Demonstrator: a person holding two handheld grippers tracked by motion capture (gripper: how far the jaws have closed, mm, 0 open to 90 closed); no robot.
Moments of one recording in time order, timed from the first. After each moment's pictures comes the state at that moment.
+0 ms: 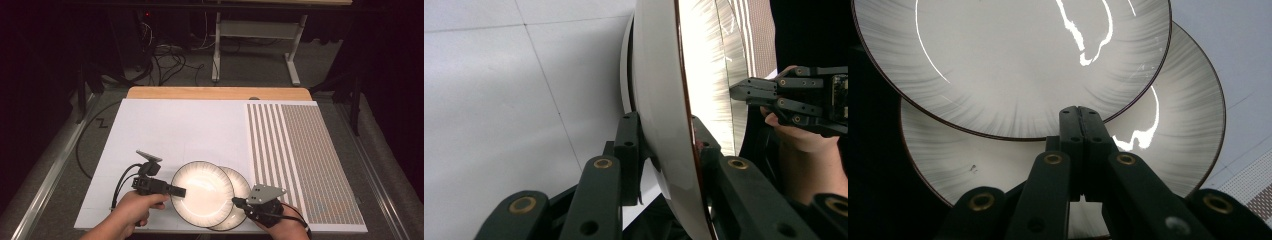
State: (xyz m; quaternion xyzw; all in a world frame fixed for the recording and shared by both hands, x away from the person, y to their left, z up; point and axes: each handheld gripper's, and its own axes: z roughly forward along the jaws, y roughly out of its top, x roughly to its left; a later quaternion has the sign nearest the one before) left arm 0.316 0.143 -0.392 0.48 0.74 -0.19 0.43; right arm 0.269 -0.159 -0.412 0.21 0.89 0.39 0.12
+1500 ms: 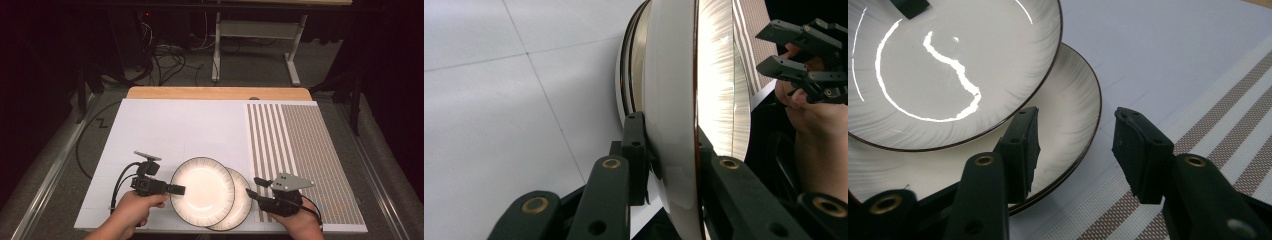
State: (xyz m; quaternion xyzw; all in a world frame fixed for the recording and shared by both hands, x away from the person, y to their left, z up) left arm 0.310 0.143 -0.384 0.49 0.72 -0.15 0.47; right arm 0.287 -0.204 -0.401 0.29 0.83 0.44 0.15
